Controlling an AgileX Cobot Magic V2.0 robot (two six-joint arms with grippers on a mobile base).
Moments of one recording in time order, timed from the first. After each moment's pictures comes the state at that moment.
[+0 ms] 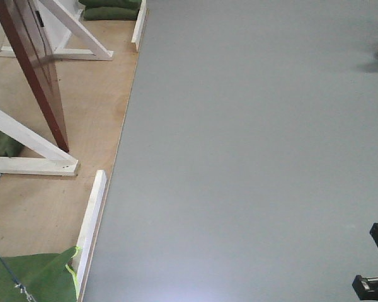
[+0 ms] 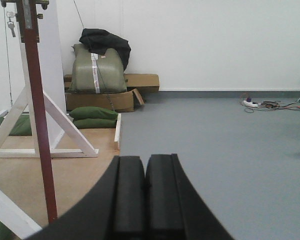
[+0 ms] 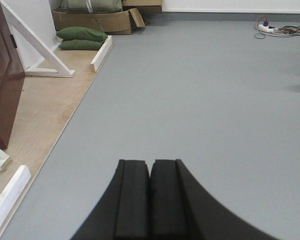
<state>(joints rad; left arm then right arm) -0.11 -0.01 0.03 0.12 0.07 -0.23 0.05 -0.01 0.03 0.07 0.38 -0.06</state>
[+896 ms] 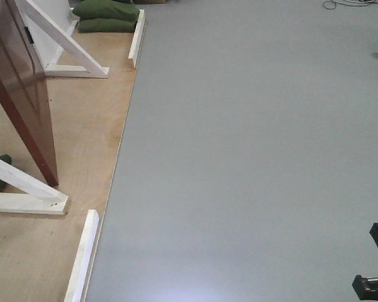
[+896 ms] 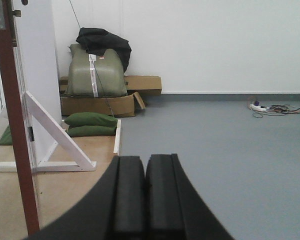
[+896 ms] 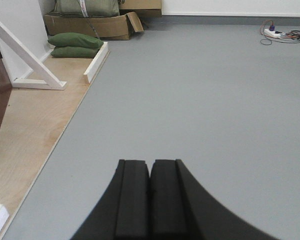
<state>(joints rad) -0.11 -0.01 0.03 0.12 0.07 -0.23 0.05 -0.01 0.03 0.07 0.38 -0.06</state>
